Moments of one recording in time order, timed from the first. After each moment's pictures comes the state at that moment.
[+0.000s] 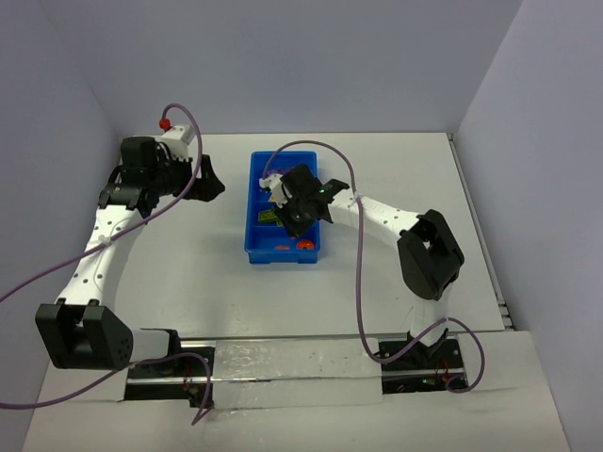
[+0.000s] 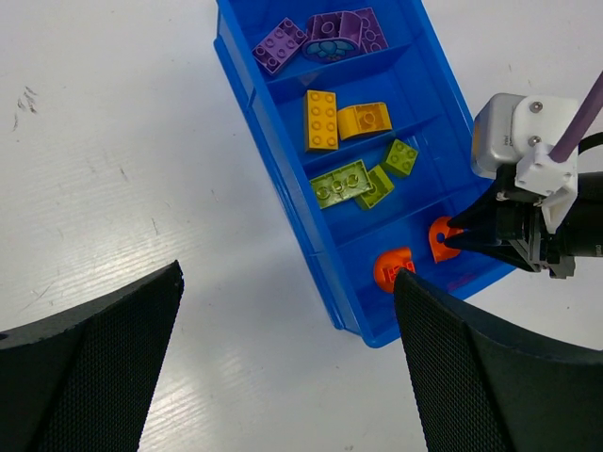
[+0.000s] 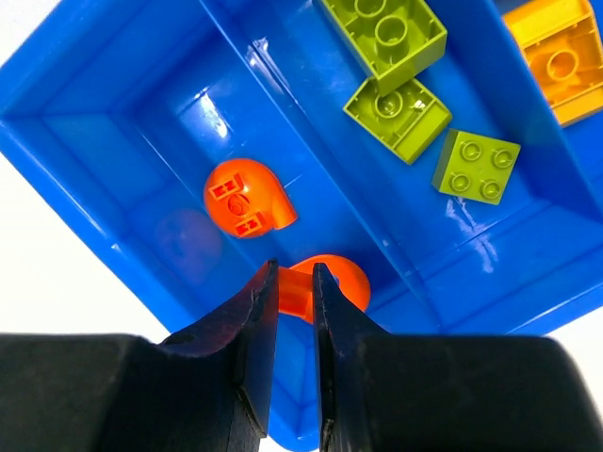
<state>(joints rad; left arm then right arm) -0.08 1.31 1.23 -0.52 0.45 -0.02 0.73 1.86 1.46 -0.59 -0.14 -0.12</state>
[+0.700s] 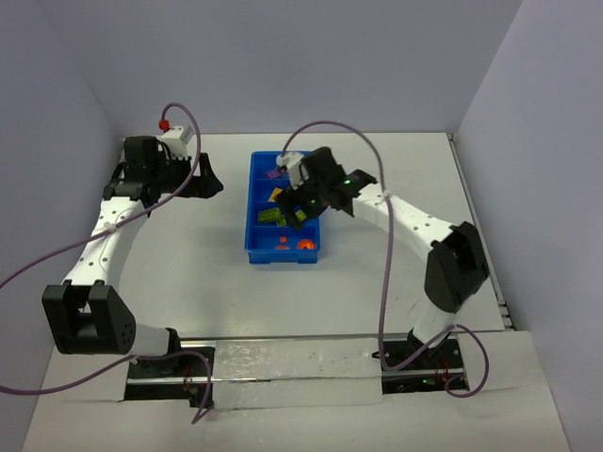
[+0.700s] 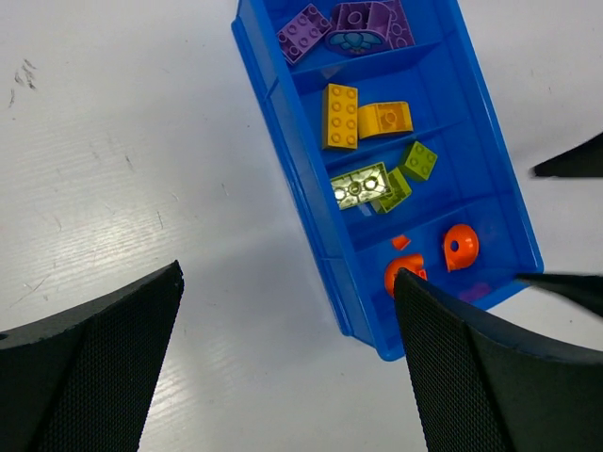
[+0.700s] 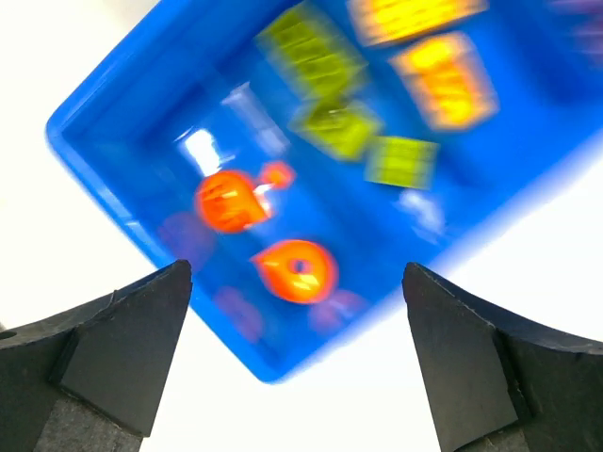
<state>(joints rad) -0.05 1.39 1.23 -0.49 0.45 -0.05 0.66 1.71 1.44 -0.58 -0.15 -0.10</state>
